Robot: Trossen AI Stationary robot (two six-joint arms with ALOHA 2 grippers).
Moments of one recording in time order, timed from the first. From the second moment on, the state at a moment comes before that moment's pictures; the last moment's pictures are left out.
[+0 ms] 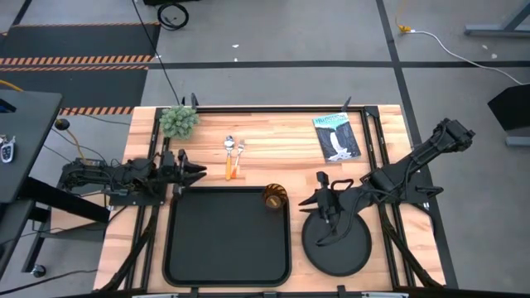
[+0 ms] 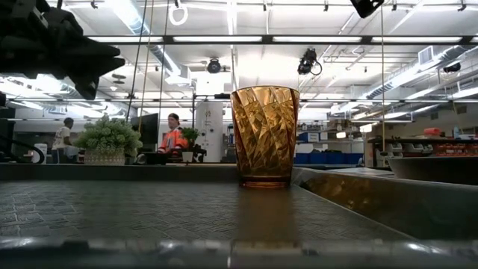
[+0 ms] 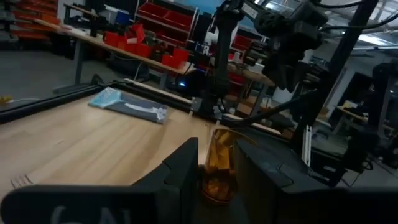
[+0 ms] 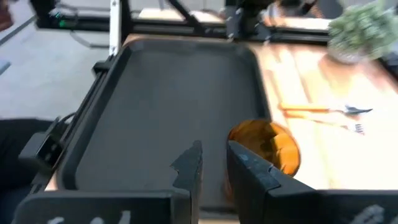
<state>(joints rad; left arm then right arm) -0.10 0.03 0.01 0.10 -0.23 -0.32 0.53 1.21 0.89 -0.22 0.43 0.21</state>
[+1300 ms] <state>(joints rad) -0.11 0.24 0.01 0.13 -0.23 -0.40 0.30 1.51 0.92 -0.77 -0.06 0.72</state>
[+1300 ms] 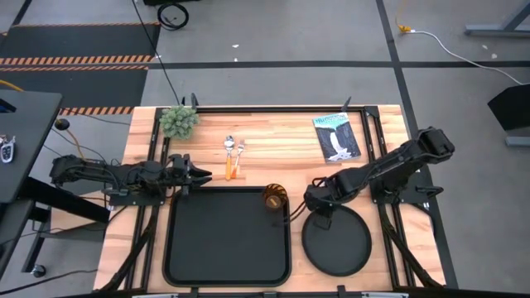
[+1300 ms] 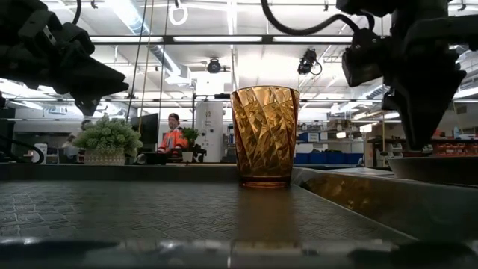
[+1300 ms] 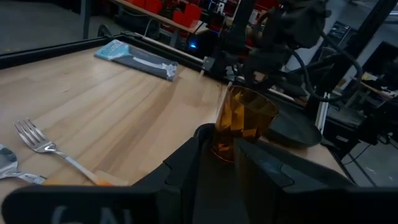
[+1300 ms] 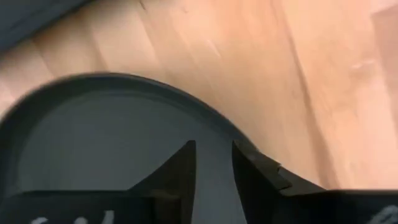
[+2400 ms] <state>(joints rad) -0.11 0.24 0.01 0.11 -0.23 -0.40 0.12 1.50 0.80 -0.94 -0.28 0.58</state>
